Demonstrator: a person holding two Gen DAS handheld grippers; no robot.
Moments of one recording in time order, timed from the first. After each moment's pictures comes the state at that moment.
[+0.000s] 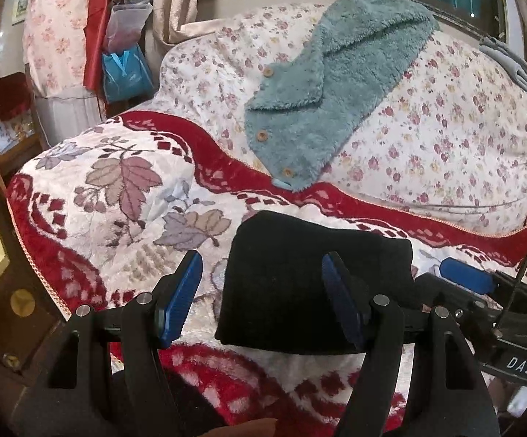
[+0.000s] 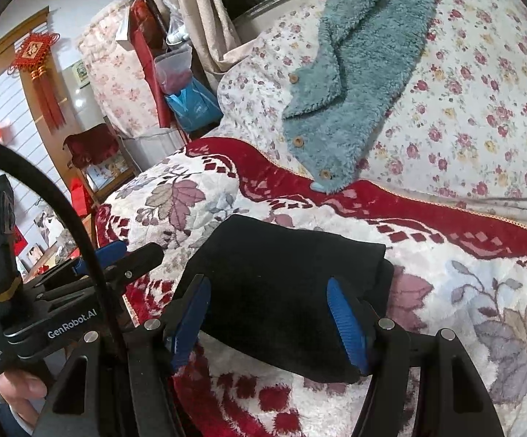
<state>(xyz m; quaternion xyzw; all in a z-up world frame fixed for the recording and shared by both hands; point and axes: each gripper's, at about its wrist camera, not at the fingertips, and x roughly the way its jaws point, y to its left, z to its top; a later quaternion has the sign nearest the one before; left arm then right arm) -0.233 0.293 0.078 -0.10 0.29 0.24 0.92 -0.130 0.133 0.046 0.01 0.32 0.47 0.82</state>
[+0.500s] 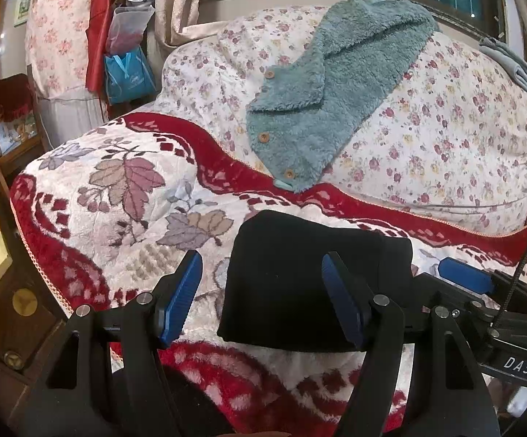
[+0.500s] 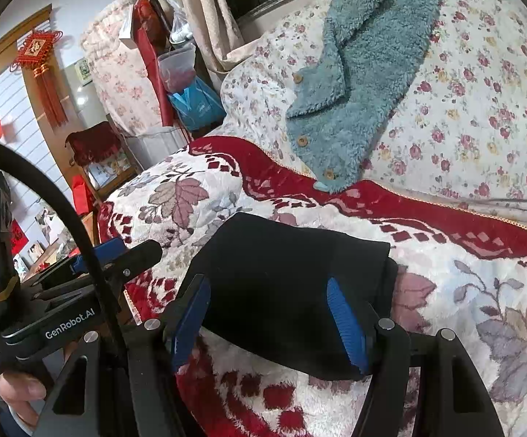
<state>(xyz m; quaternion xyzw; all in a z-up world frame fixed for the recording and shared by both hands) -0.237 0.292 0.079 -0.10 0.29 0.24 0.92 -0.133 0.133 0.045 0.00 0.32 0.47 0.82</state>
